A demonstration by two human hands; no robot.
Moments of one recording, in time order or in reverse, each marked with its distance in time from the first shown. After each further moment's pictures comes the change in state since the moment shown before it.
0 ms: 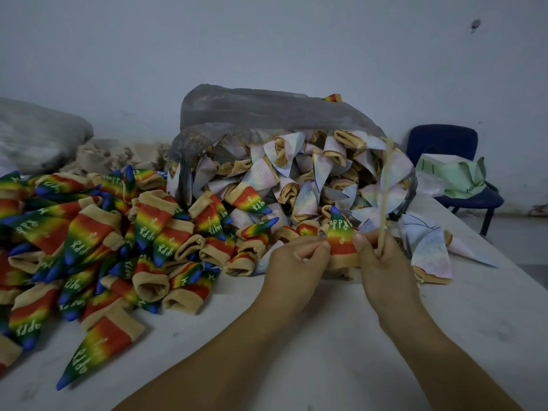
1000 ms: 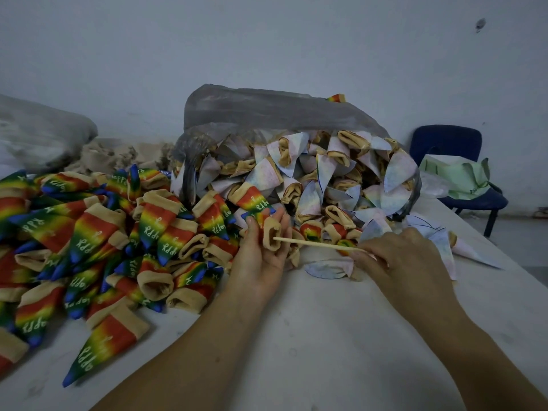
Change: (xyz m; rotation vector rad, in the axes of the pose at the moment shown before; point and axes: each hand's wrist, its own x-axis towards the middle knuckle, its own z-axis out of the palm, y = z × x) left_hand 0.031 -0.026 -0.039 -1.349 0.274 -0.503; right_hand 0.013 0.002 -0.037 -0.806 -0.080 -0.583
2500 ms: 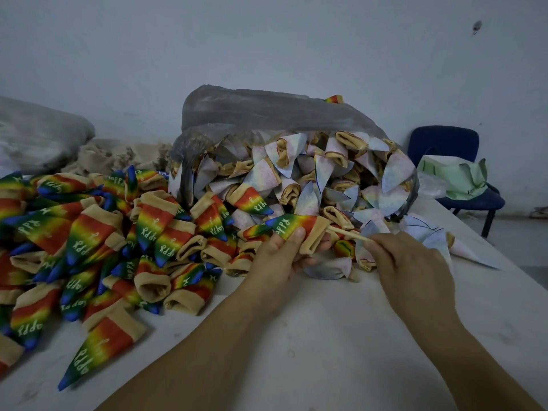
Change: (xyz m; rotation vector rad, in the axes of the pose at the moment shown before) left_hand -0.020 -0.016 0.008 0.693 -0.311 0.087; right_hand -0.004 -0.002 0.003 0.041 0.097 0.176
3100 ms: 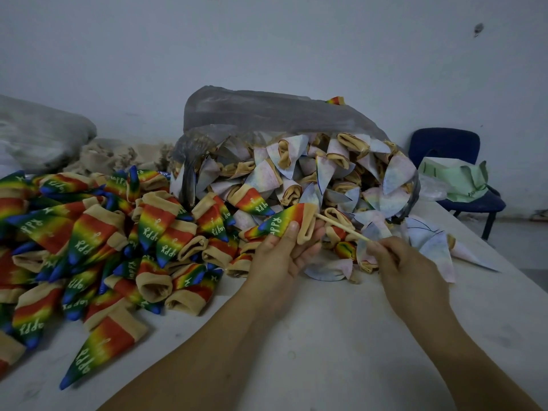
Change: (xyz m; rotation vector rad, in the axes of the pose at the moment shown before) left_hand 0.006 -0.004 -0.001 -0.279 0.006 0.025; right_hand 0.001 0.005 0.011 0.199 -0.100 0.255
